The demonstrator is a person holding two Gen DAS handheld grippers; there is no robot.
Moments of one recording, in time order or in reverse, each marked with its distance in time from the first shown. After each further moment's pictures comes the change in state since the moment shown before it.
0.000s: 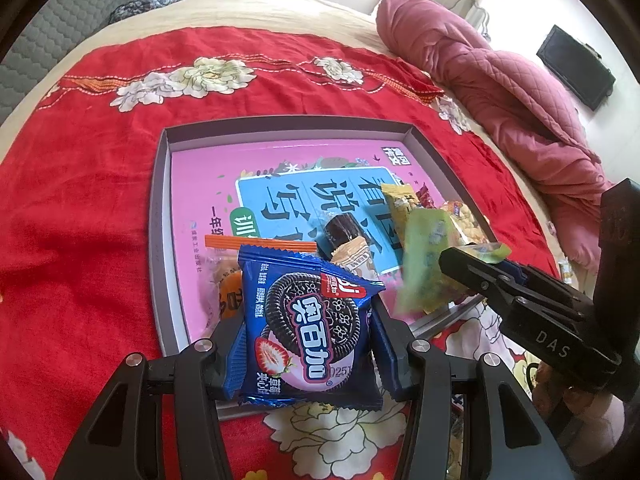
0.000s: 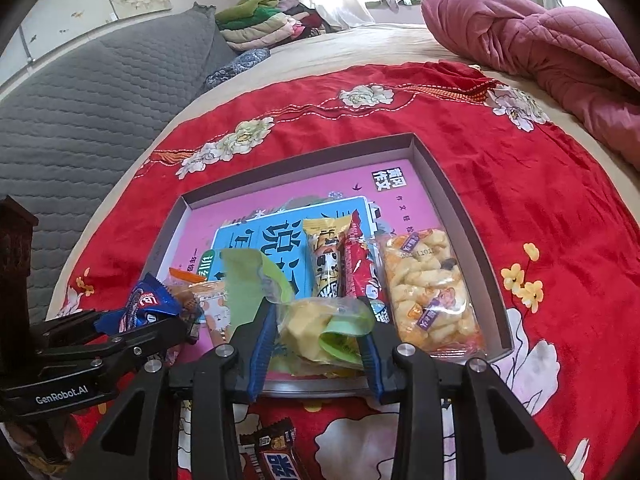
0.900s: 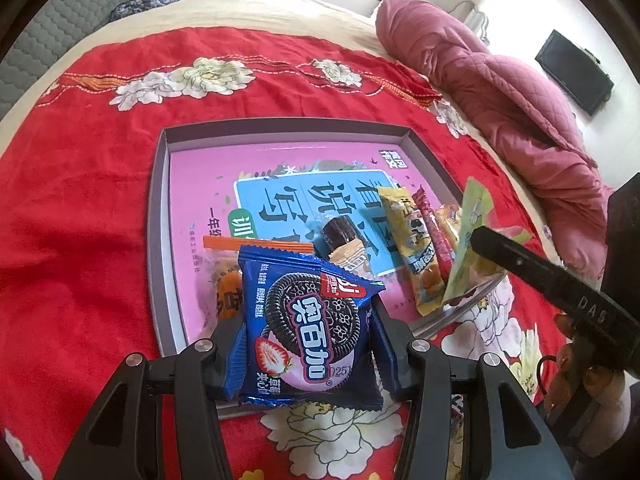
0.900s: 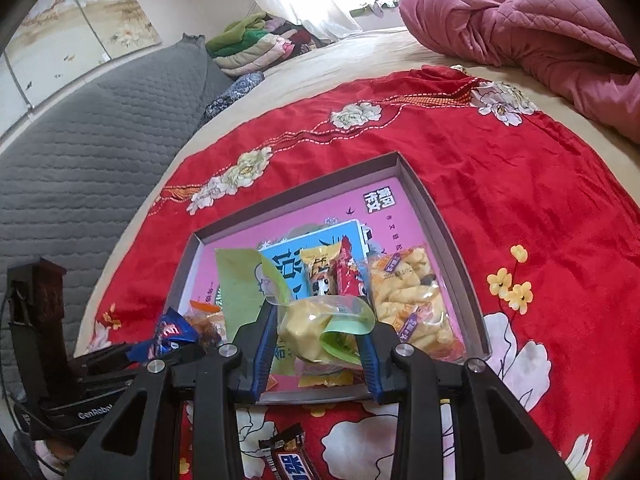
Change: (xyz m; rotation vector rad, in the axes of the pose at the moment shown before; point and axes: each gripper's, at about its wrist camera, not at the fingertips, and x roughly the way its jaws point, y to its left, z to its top) left arm -0.002 0.001 0.000 -0.011 -0.007 -0.014; right arm -0.022 -0.020 0.009 0.094 -0.050 0.068
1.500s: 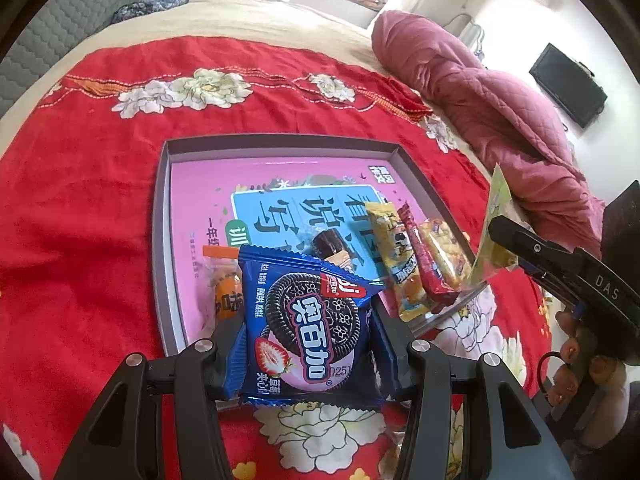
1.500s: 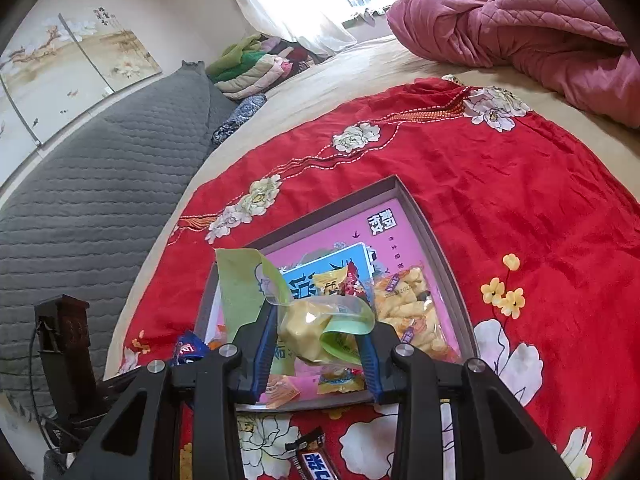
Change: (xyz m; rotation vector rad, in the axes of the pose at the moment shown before) left arm -0.015 0.000 0.002 -0.020 -0.034 -0.037; right arm -0.028 -0.010 0.014 0.090 -0.054 0.071
